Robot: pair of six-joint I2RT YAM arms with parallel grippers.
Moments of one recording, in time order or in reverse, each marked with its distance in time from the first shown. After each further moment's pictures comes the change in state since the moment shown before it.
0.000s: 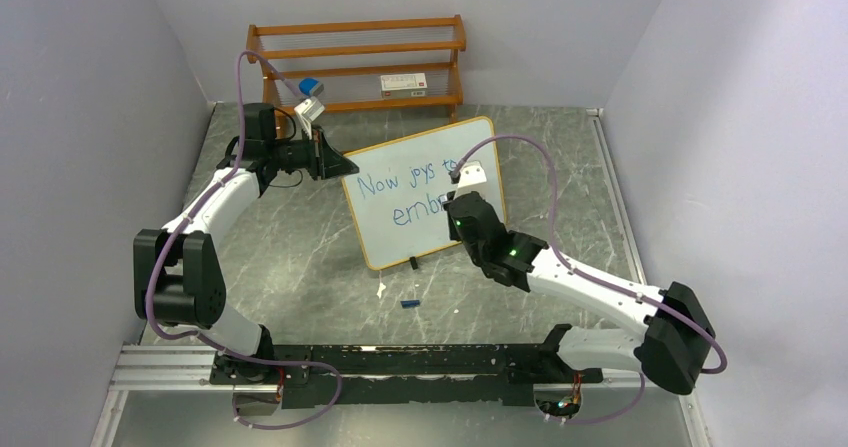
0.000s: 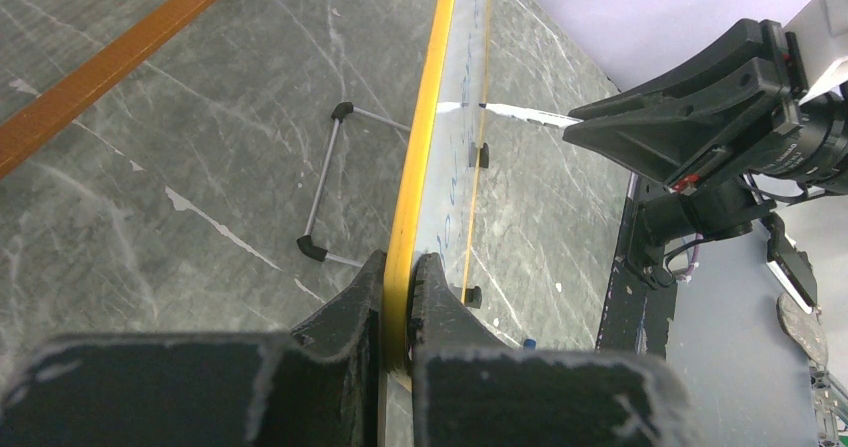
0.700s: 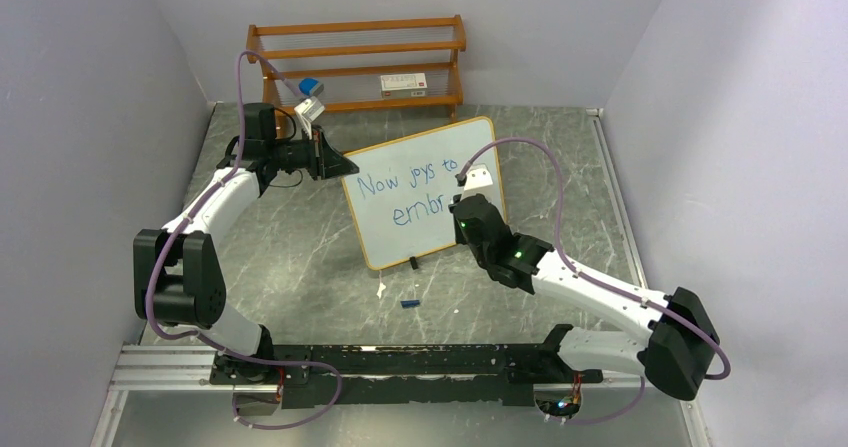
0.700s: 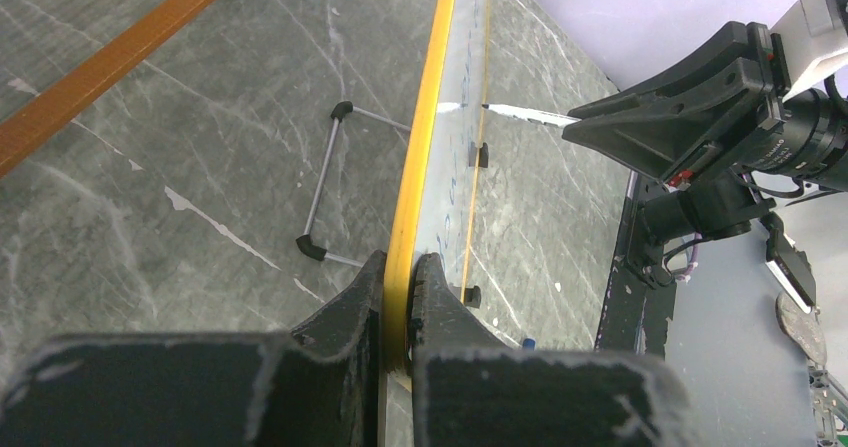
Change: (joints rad) left arm 0.000 0.000 0.003 -0.005 0.000 0.001; right arm -0.022 -0.046 -0.029 -0.049 -0.014 0.018
